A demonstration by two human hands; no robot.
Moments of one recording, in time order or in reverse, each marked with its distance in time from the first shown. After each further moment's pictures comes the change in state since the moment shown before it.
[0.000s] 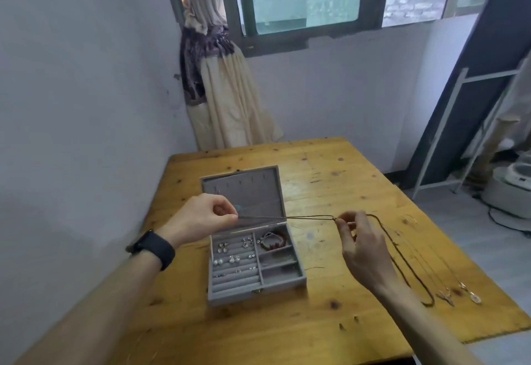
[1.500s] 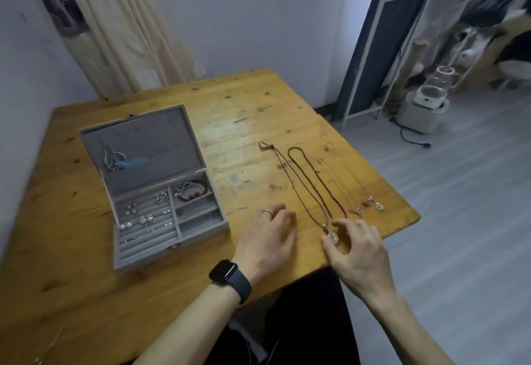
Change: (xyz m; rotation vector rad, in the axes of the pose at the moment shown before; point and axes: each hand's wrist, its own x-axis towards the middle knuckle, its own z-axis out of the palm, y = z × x) left_hand -0.021 0.108 0.269 0.078 -0.159 0.285; right_hand -0.135 0.086 -0.072 -0.344 -0.047 0.409
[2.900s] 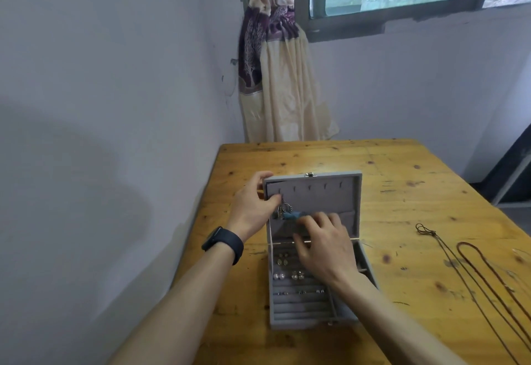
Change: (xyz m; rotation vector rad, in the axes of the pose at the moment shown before) left_hand -0.018 -0.214 -0.245 -0.387 0.612 -0.332; right_hand 0.090 -0.297 0.174 -0.090 -0.112 -0.634
